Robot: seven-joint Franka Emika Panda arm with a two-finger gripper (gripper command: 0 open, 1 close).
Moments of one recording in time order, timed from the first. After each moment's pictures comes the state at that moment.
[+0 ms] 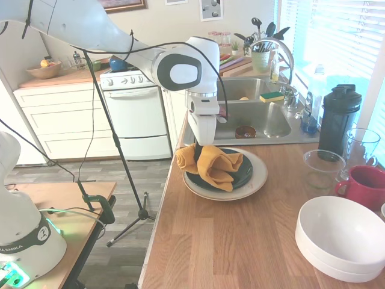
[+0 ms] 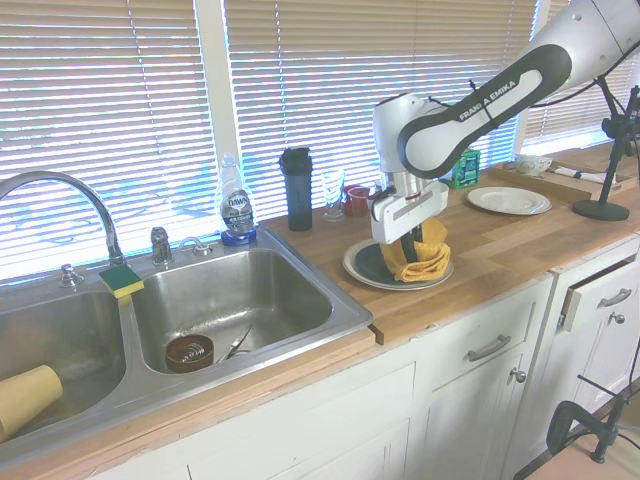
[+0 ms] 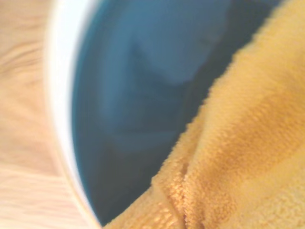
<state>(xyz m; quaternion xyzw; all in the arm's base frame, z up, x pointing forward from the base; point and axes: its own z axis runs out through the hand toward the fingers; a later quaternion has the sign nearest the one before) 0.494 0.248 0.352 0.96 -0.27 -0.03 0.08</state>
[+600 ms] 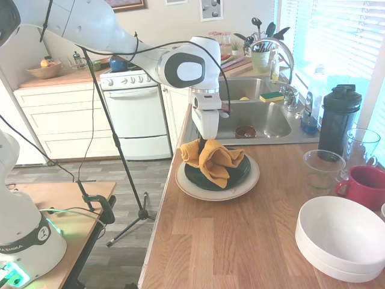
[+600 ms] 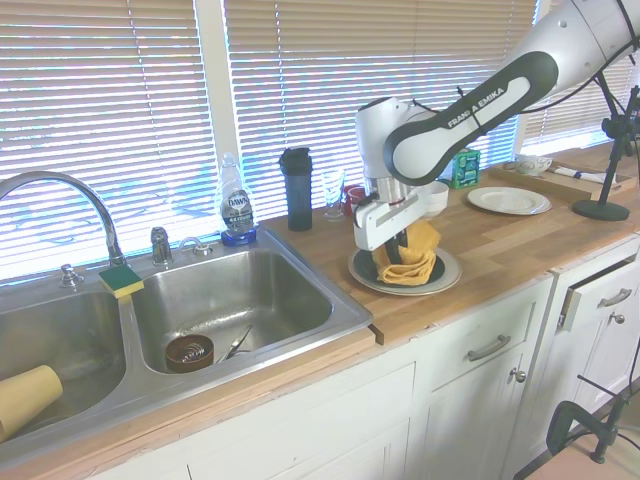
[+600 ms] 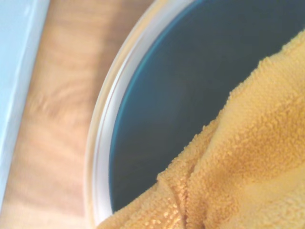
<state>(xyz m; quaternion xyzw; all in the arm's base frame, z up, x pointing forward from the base) 0.511 0.274 0.350 0.96 -0.28 -0.01 0.08</state>
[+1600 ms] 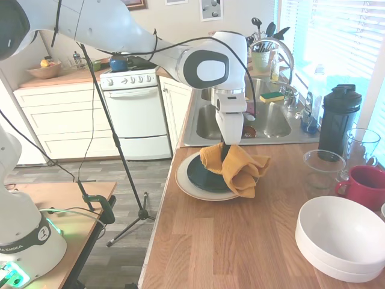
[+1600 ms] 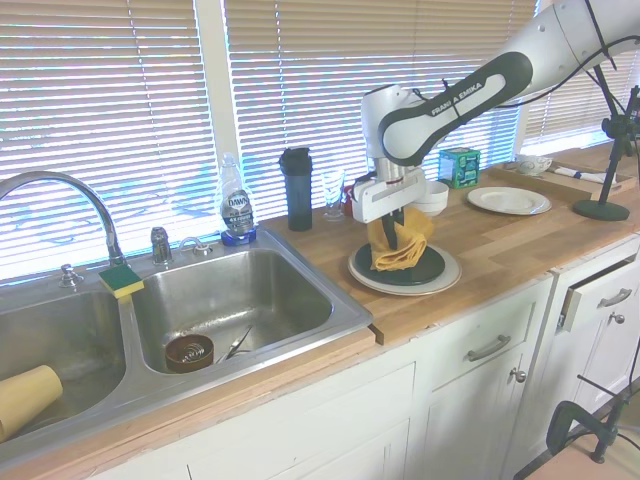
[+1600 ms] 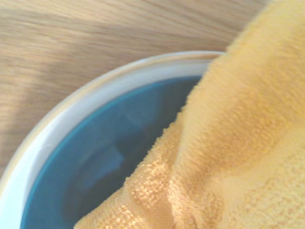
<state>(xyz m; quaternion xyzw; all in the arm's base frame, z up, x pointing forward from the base) 0.570 0.217 0.372 0.94 -0.34 0.00 0.06</state>
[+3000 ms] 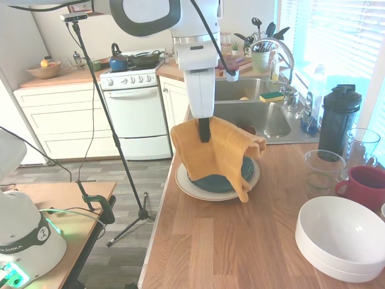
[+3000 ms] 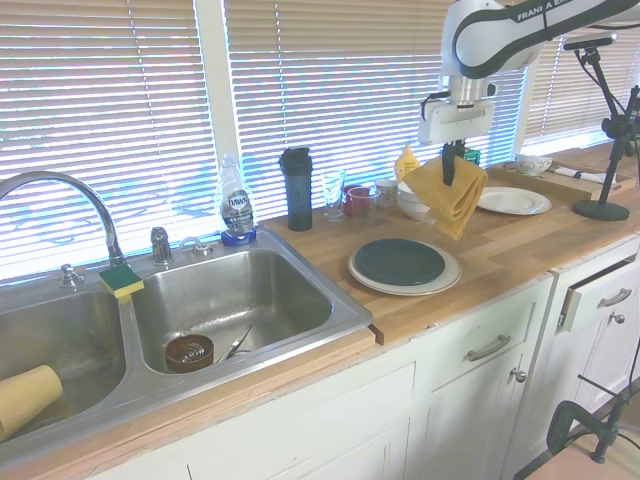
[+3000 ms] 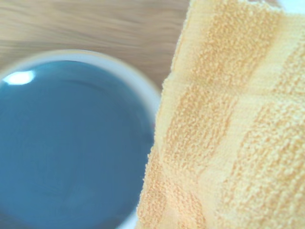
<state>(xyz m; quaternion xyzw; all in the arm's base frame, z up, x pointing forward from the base) 0.516 0.056 0.506 0.93 -0.37 0.01 0.00</state>
